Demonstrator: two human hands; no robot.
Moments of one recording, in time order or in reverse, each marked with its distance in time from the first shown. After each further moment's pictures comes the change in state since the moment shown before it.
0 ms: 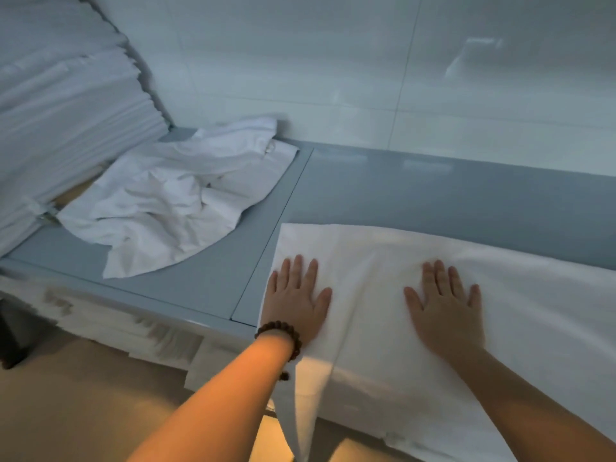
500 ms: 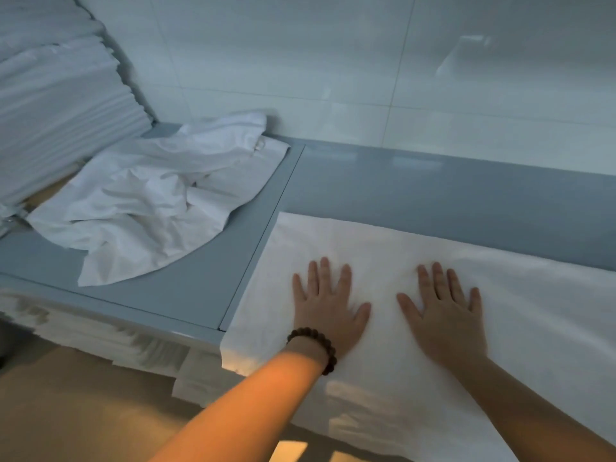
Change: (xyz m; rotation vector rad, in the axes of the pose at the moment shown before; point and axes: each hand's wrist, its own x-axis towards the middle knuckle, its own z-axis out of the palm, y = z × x) left_hand 0.008 0.060 0.008 0.017 -0.050 0.081; right_hand 0.002 0.003 0.008 -0.011 0.006 -0.004
